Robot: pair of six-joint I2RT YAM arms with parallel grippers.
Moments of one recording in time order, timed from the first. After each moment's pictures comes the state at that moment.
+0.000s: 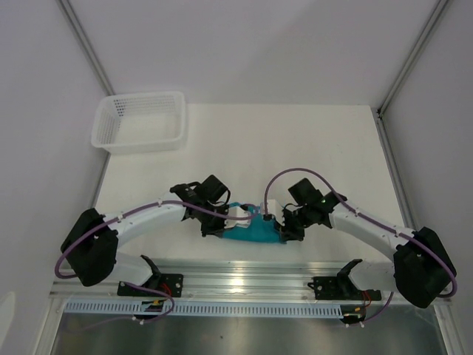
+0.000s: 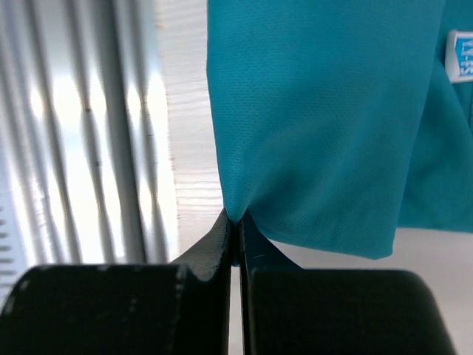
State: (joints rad) left arm -0.79 1.38 0.84 -0.68 0.38 0.71; right arm 0.66 1.25 0.71 -0.61 -0.56 -0.71
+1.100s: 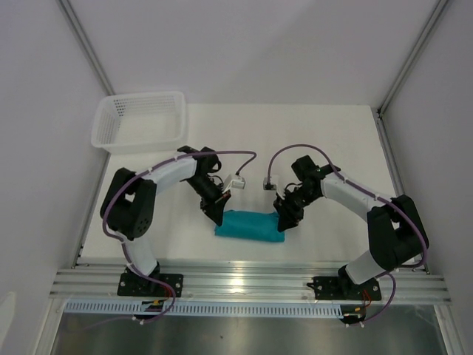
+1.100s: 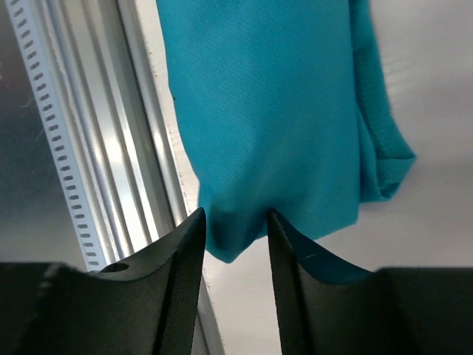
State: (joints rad) left arm -0.49 1.78 1.22 -1.12 0.79 0.77; right arm 0.47 1.54 0.97 -0.83 -0.78 -0.66
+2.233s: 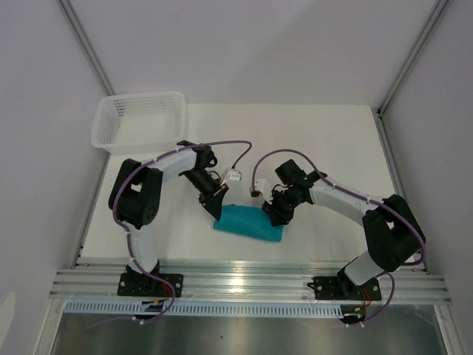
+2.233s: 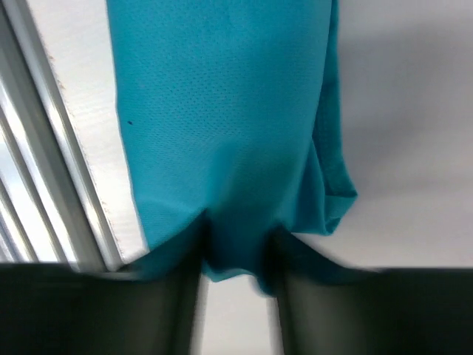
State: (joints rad) left arm -0.41 1.93 1.32 -1.18 0.82 0.76; right arm 0.62 1.55 0.96 -0.64 -0.49 -0.61
